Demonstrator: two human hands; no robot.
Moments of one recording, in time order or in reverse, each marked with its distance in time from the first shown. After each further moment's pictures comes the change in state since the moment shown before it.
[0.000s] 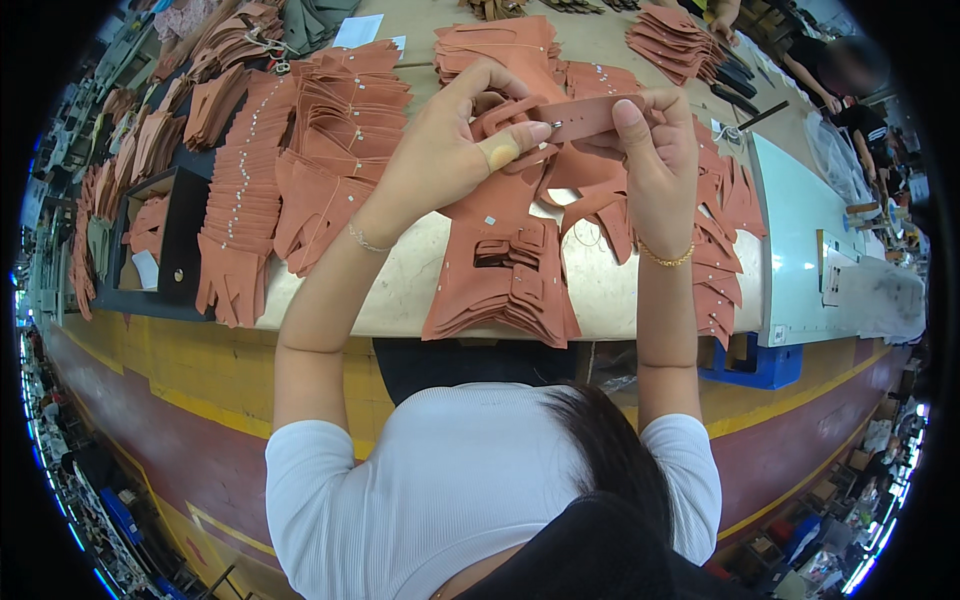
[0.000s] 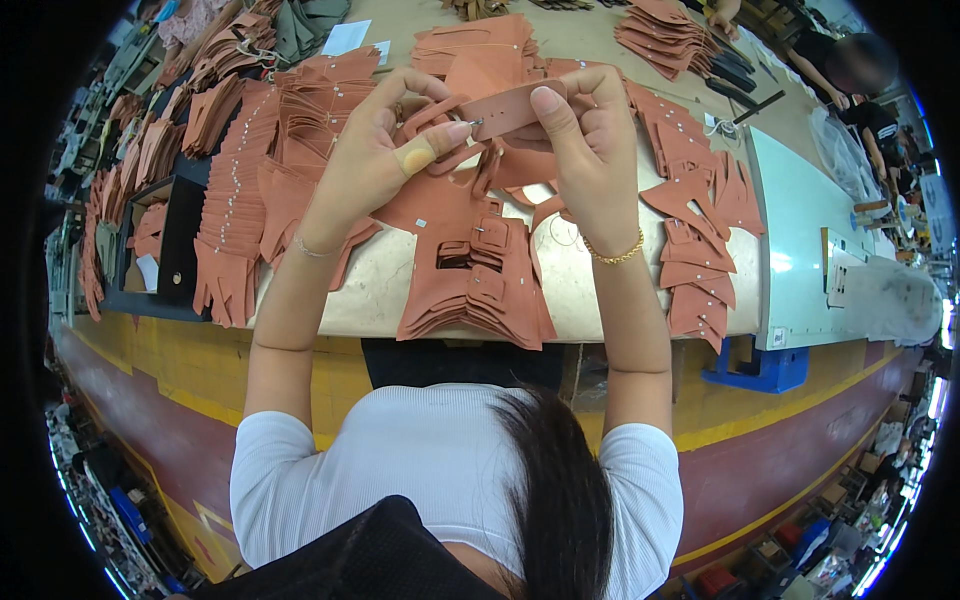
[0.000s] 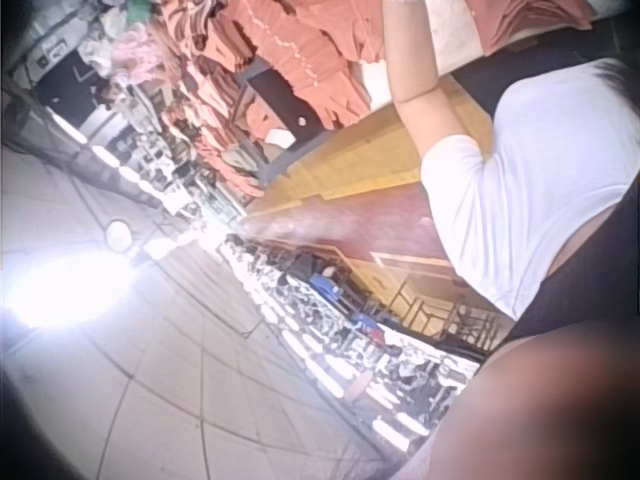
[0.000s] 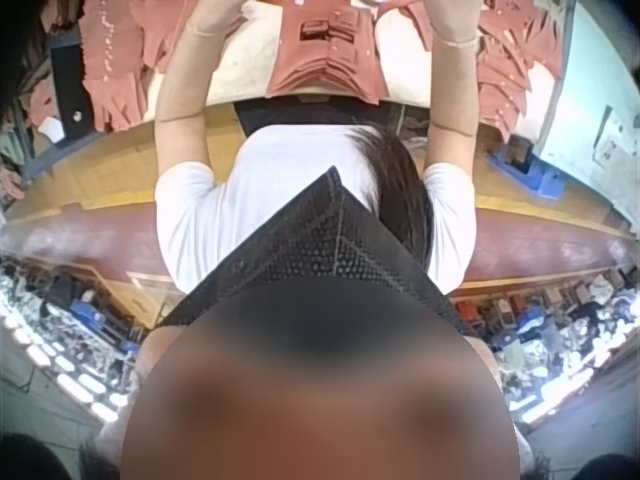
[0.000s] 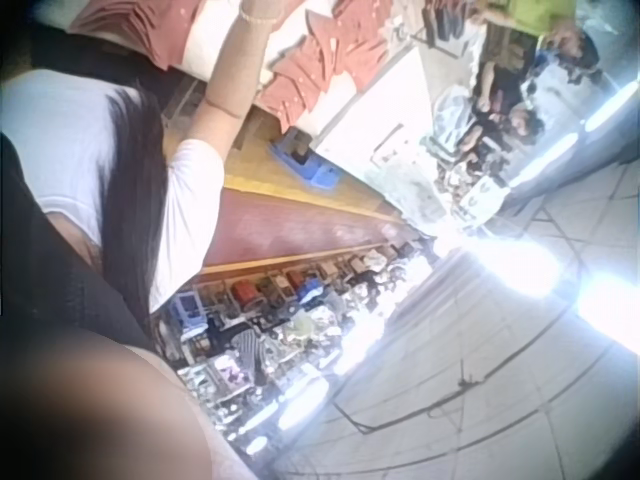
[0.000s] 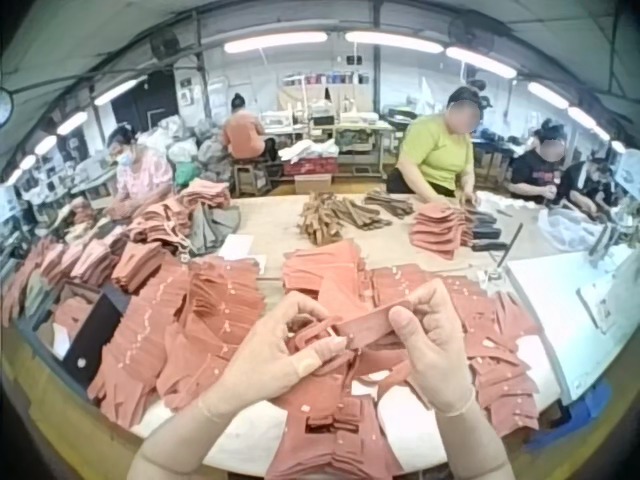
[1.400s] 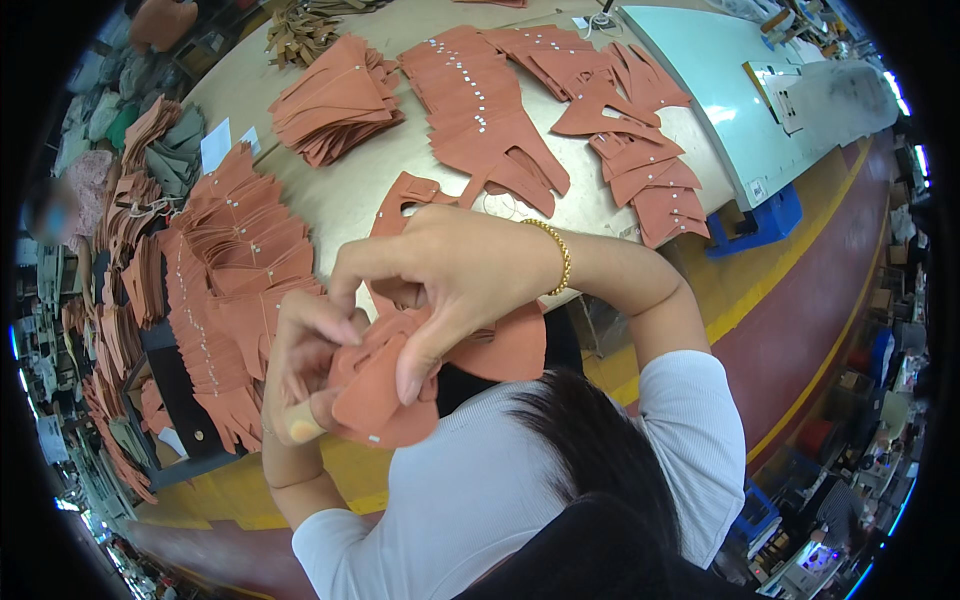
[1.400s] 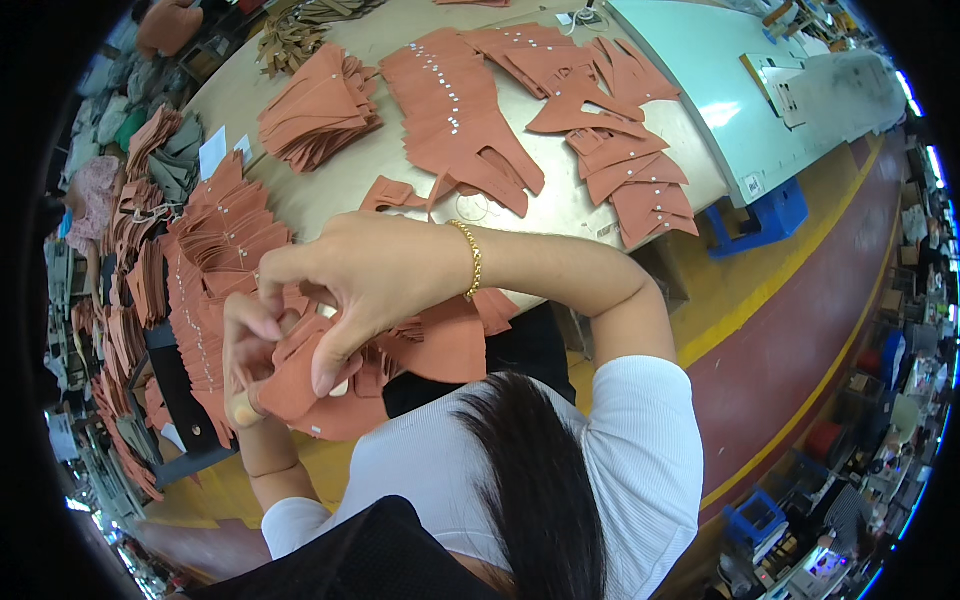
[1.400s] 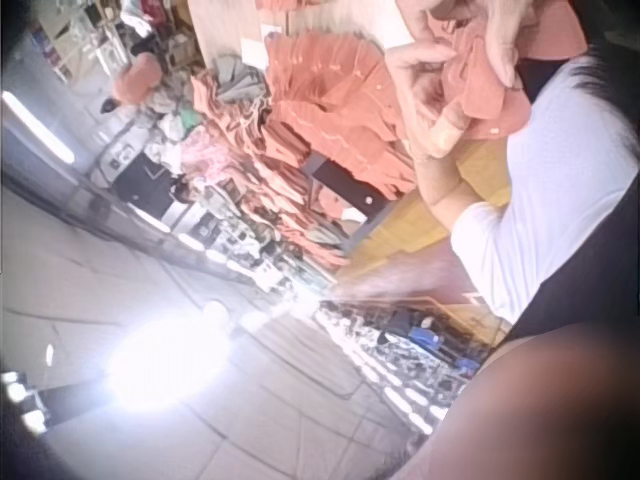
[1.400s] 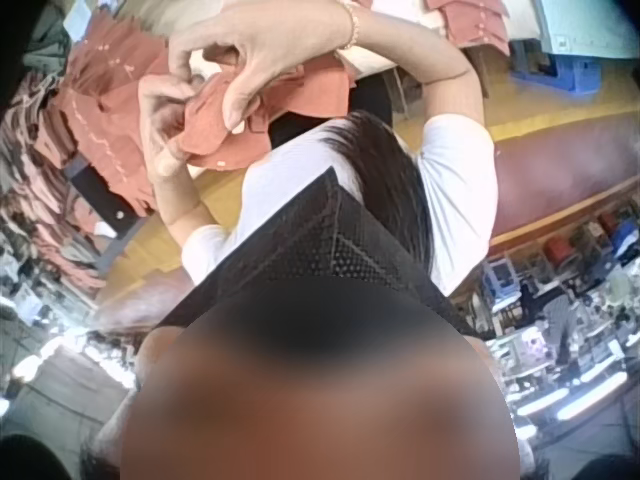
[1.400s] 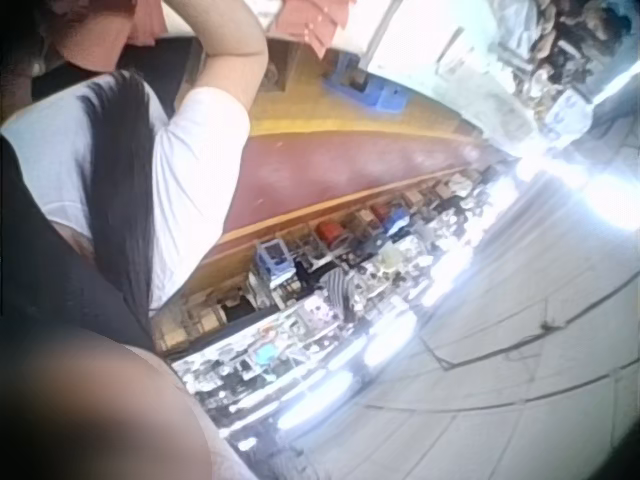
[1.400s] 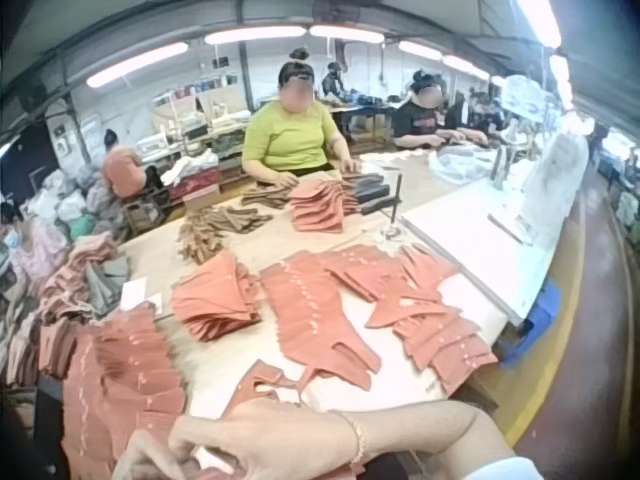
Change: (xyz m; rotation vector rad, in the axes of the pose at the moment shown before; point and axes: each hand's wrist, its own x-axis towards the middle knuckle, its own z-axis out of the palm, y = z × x) left_hand -0.078 0.030 0.006 -0.503 -0.272 -0.299; right_hand -0.031 -0.029 0.001 -0.193 -0.667 0.009
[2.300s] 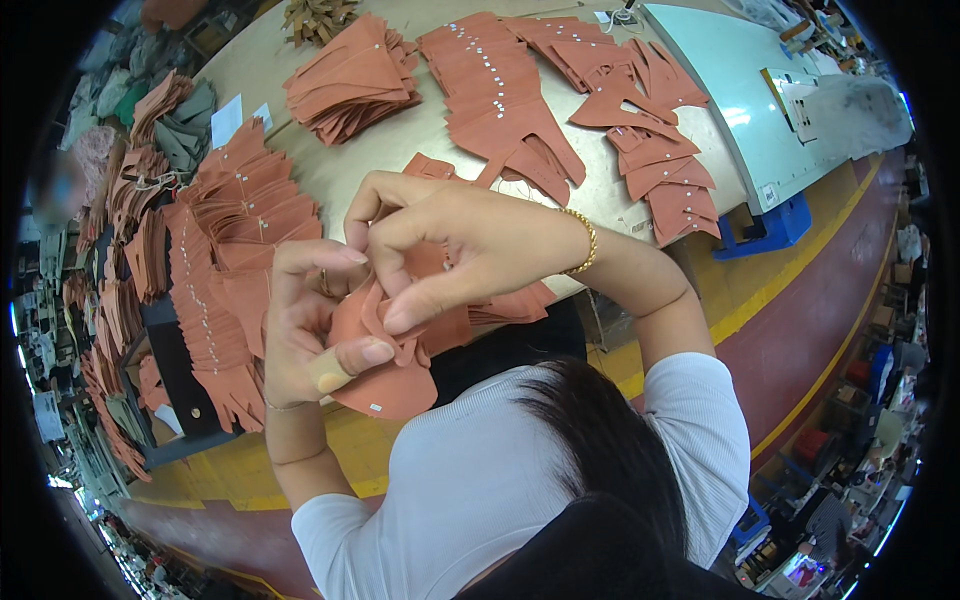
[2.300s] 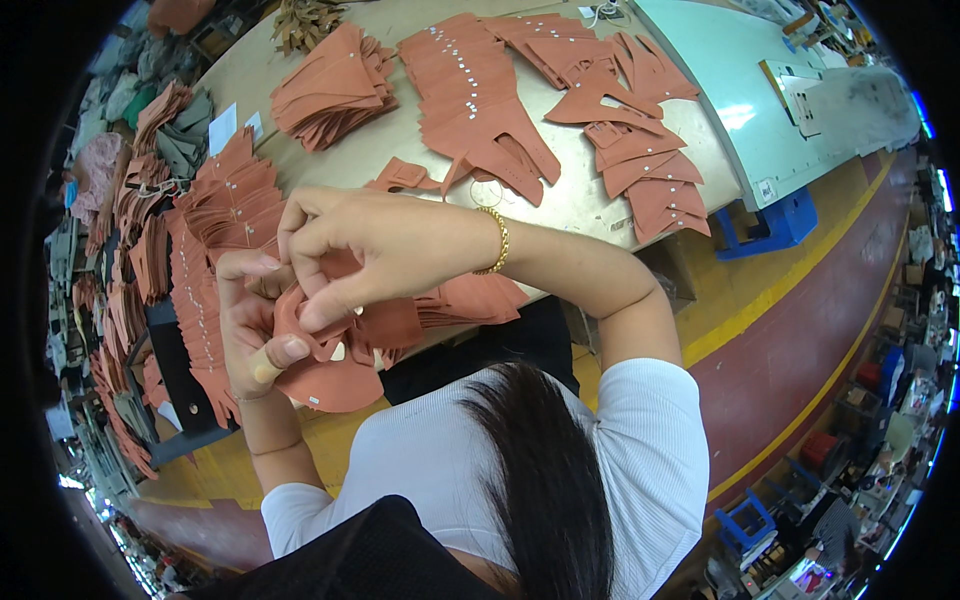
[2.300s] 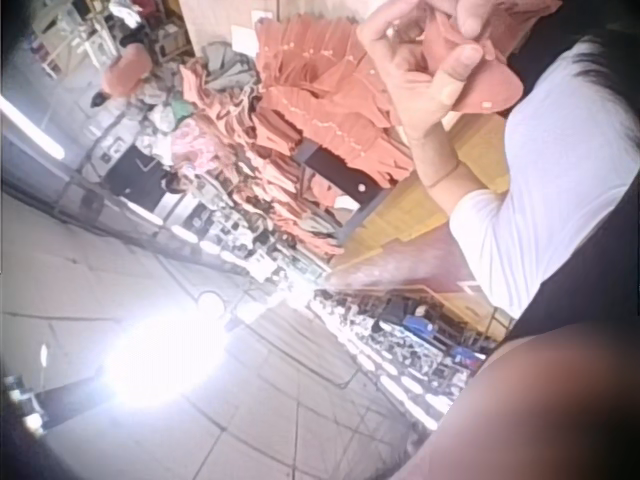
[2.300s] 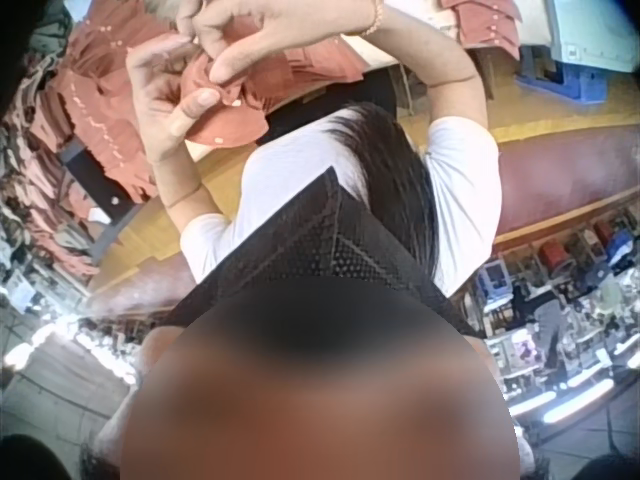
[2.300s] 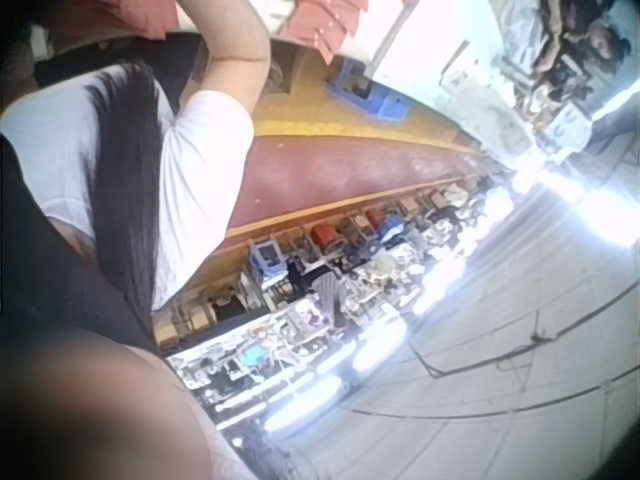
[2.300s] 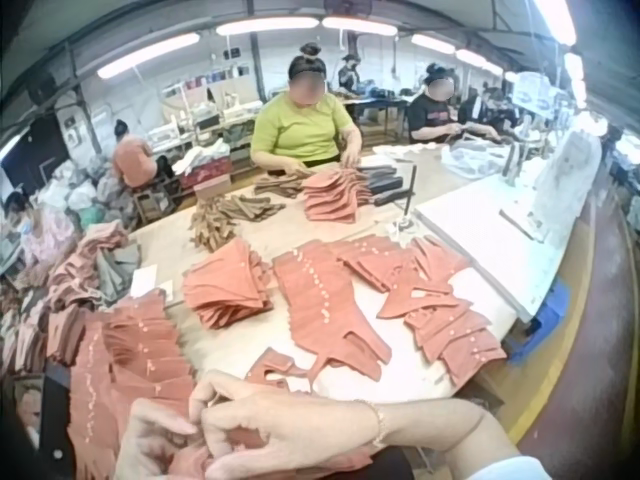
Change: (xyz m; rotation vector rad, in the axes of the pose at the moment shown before) left_hand 0.011 0.001 -0.004 0.166 0.040 0.090; right_hand 0.000 0.019 0.009 0.124 0.043 -0.089
